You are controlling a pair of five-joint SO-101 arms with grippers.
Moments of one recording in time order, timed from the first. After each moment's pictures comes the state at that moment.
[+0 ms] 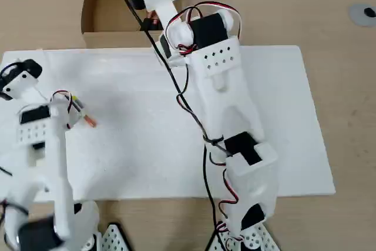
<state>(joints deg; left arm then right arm) -19.8 -20.7 45.9 50.1 15.6 -28.6 23.3 -53.1 101.6 -4.2</state>
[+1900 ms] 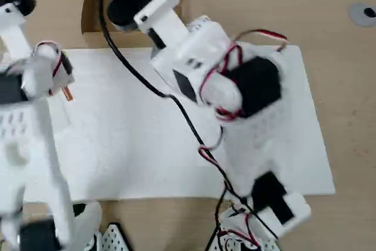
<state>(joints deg) -13.6 -27.3 -3.1 85.2 4.6 -35.3 -3.5 -48.8 101.6 7.7</state>
